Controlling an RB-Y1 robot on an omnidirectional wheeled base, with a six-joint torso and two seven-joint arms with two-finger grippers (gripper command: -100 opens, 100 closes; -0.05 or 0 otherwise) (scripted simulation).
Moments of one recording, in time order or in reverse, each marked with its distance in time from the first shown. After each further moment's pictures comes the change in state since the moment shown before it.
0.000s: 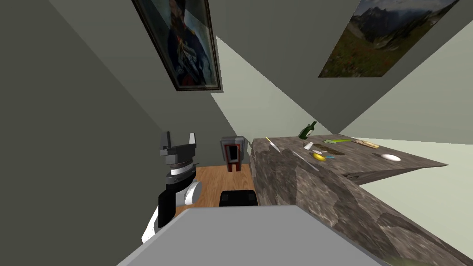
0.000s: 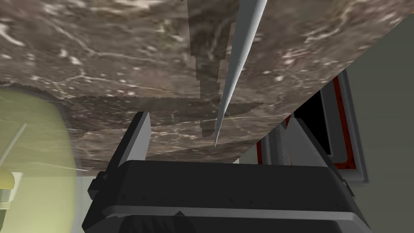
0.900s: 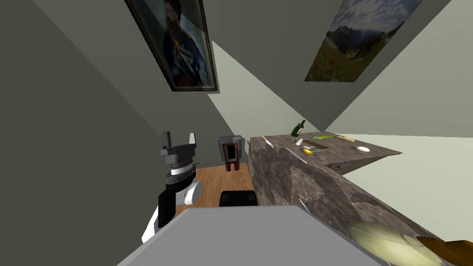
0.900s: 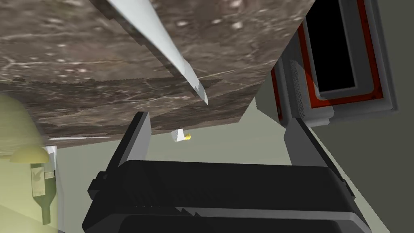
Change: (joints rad) left arm 0.000 0.000 0.000 0.000 0.000 0.000 0.000; right arm -0.103 0.072 -0.019 -0.051 -0.048 -0.058 -0.094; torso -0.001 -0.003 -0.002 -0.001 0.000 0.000
